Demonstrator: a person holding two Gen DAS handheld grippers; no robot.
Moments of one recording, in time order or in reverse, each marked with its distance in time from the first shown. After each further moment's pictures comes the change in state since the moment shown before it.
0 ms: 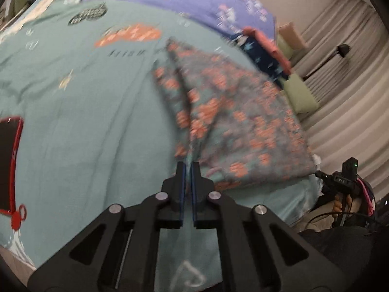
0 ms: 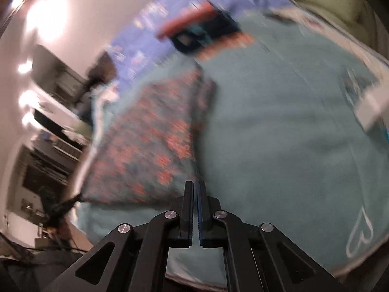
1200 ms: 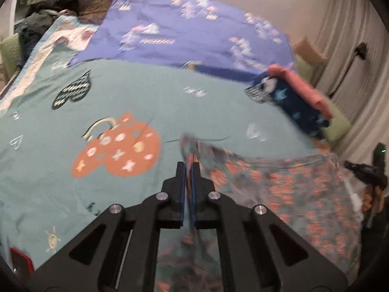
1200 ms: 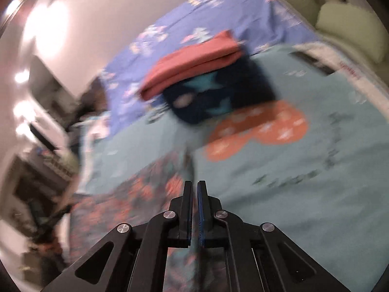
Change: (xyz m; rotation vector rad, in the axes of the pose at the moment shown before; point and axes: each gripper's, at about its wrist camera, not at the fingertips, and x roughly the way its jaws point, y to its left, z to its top) left arm 0.098 -0.019 0.190 0.134 -0.217 0.203; right arm 0.093 0.038 0.210 -0.032 -0.215 -0.026
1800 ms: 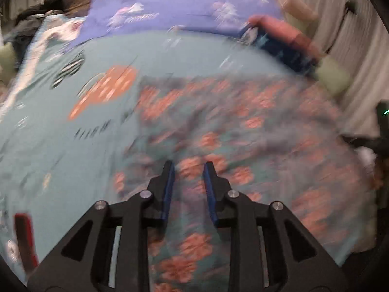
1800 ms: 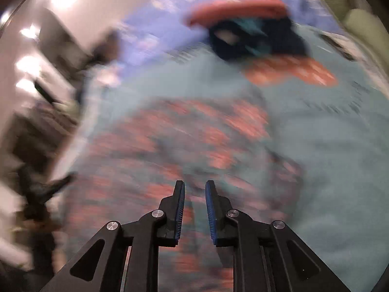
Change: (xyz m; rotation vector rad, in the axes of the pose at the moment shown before) left arm -0.032 -0.047 -0.089 0.146 0.094 0.039; right arm 0.004 0.042 -0.091 -0.137 0.183 -0.007
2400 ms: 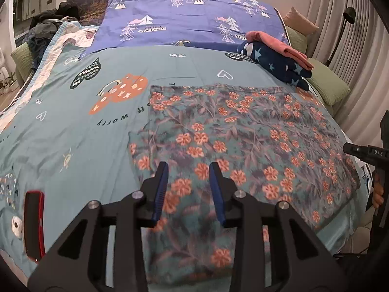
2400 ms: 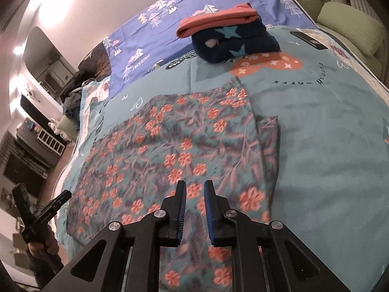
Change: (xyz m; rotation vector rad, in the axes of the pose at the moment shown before) left arm -0.070 -0.018 -0.024 -0.040 -0.050 0.023; right arm -0.064 0.042 -0.049 0.034 -0.079 0.019
